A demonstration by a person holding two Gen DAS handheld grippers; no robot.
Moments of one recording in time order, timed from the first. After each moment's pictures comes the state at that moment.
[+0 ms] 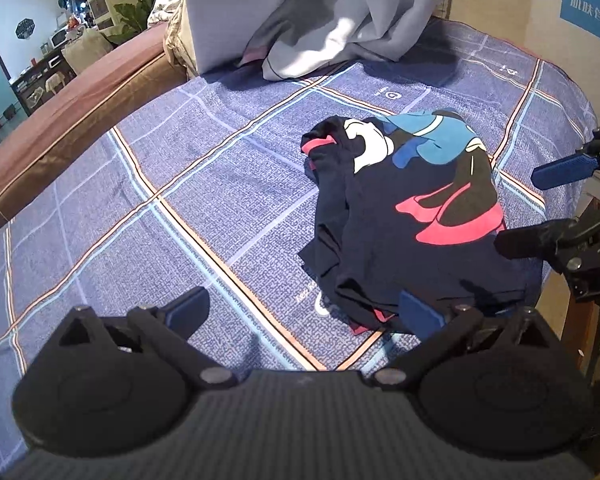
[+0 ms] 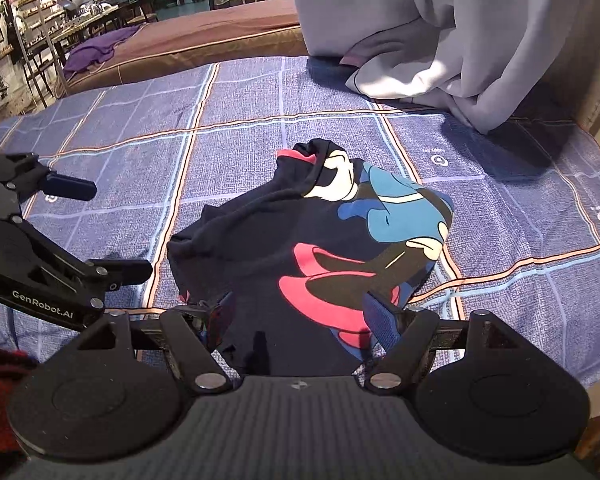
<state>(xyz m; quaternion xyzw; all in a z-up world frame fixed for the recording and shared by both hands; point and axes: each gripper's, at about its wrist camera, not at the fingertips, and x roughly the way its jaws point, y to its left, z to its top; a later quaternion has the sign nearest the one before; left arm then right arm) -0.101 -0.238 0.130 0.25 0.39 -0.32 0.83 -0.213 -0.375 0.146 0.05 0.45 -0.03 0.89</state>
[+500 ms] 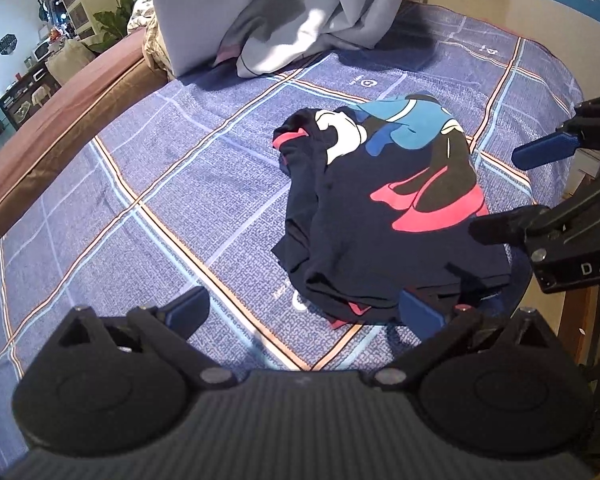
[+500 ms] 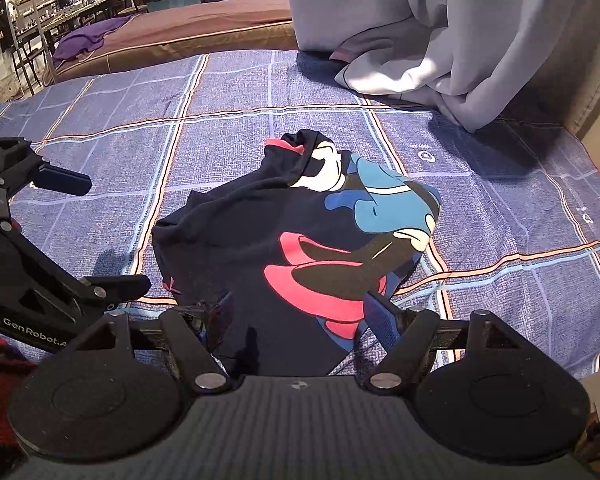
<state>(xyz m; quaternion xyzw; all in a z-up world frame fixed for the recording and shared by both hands) -0.113 -0.249 0.124 0.27 0.39 -0.34 0.81 -0.216 -0.373 0.141 0.03 0.45 -0.06 0.89</state>
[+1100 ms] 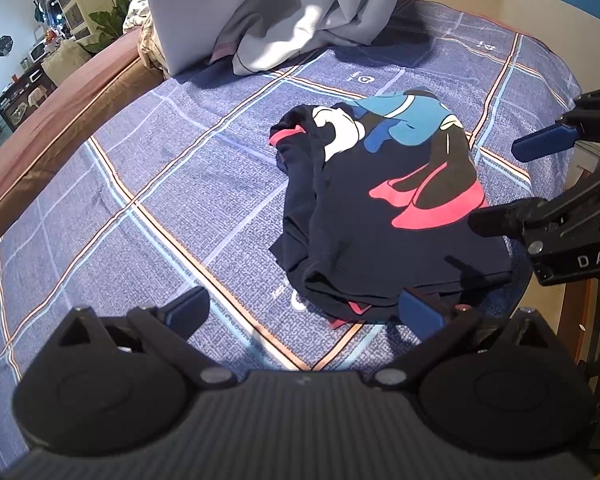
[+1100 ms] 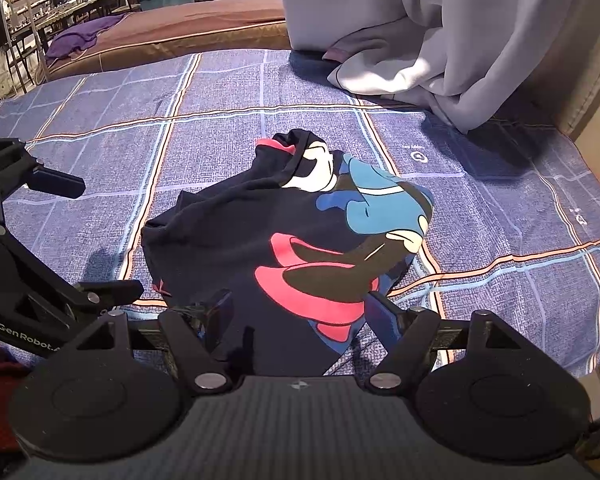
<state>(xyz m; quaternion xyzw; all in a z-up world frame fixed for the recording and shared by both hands) -0.110 -0.249 0.120 0.28 0.39 -0.34 0.81 -0.214 -0.373 0.139 0.03 0.45 -0.07 0.89</state>
